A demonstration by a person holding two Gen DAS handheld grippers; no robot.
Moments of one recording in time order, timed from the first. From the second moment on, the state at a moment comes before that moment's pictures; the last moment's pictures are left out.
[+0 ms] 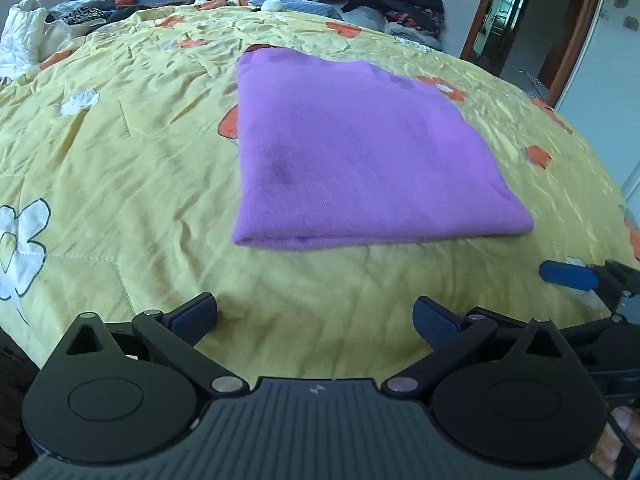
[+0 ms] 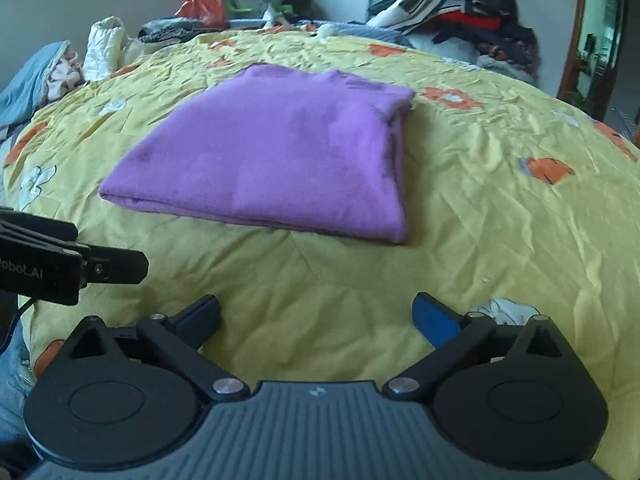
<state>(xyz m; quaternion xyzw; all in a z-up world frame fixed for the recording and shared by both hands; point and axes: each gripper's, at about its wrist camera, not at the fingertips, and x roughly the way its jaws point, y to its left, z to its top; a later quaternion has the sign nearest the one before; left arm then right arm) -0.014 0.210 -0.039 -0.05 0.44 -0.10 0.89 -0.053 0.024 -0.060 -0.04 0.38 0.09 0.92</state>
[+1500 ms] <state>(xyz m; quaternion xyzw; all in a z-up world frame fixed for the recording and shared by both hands) -0.004 0.196 -0.055 -0.01 0.38 0.00 0.92 -0.004 0.015 -0.062 0.00 0.37 0.01 0.93</state>
